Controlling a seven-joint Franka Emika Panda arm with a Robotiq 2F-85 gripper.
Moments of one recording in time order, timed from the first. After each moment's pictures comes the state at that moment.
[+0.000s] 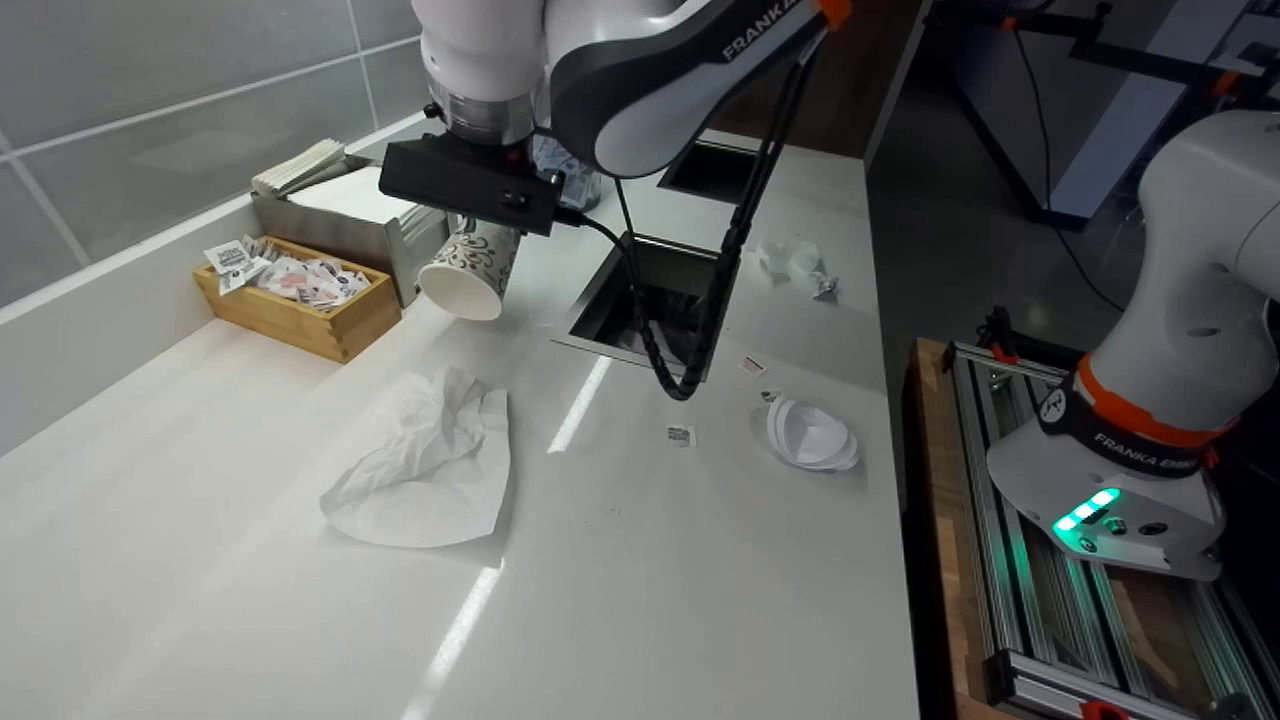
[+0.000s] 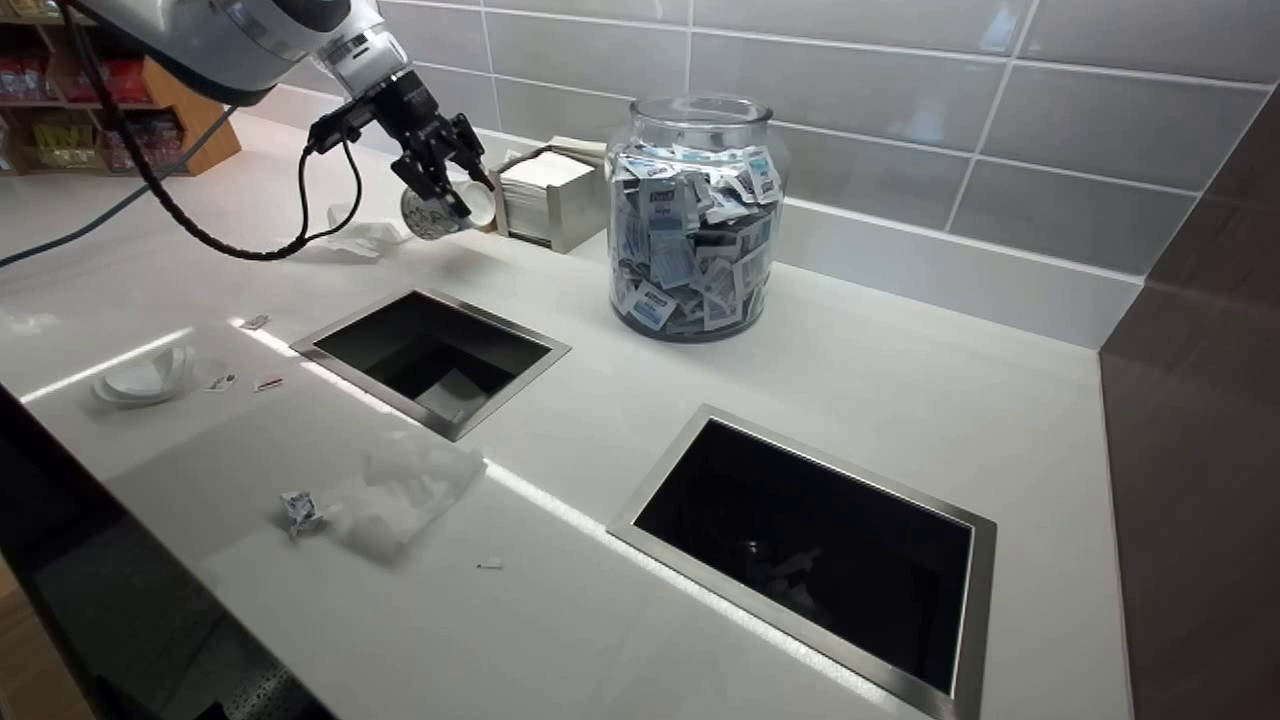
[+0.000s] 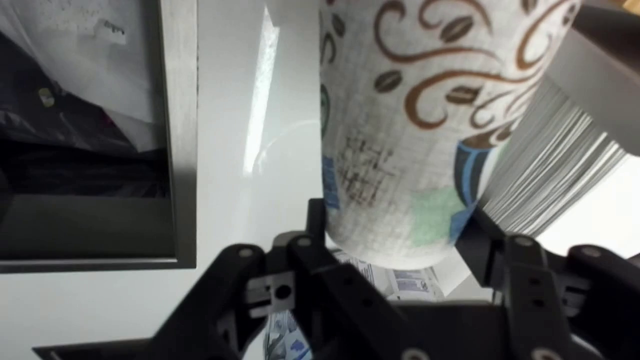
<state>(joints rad) 0.44 0.38 -0.29 -1.89 -0.61 2.42 1.91</state>
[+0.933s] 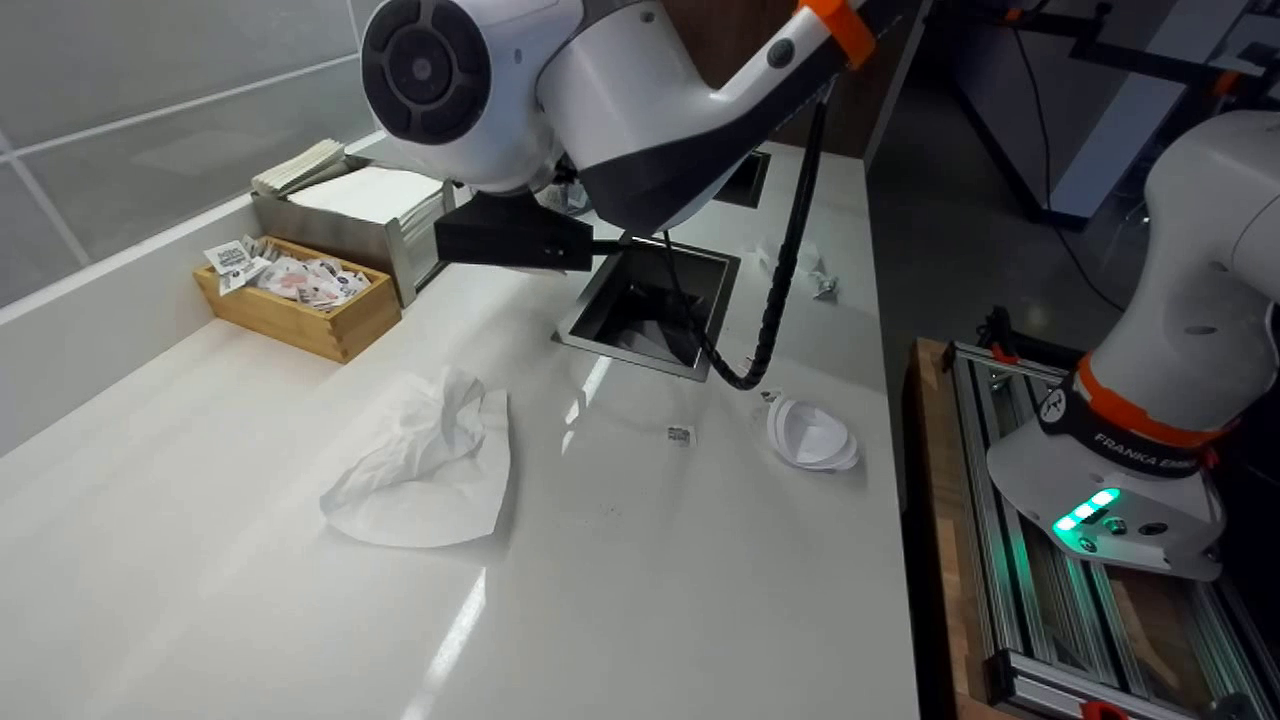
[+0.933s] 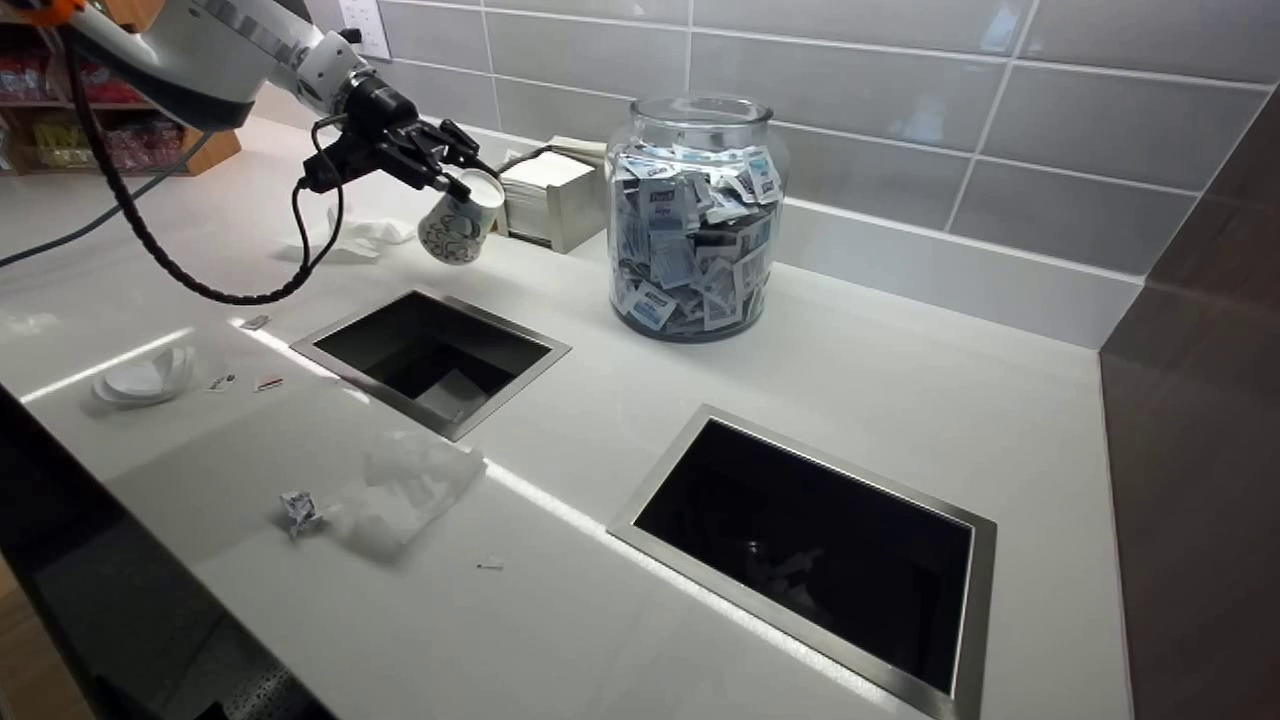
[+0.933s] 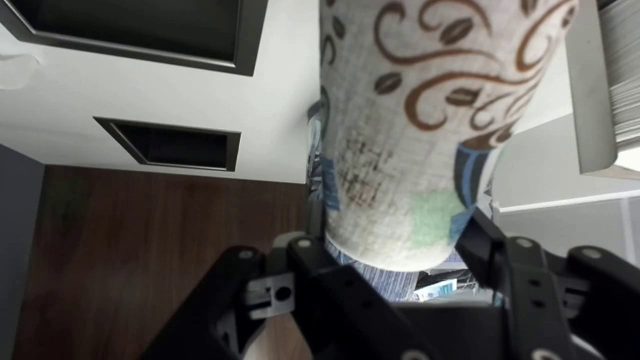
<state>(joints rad) 0.35 0.40 -0.06 -1.88 -1.17 1.93 2.18</state>
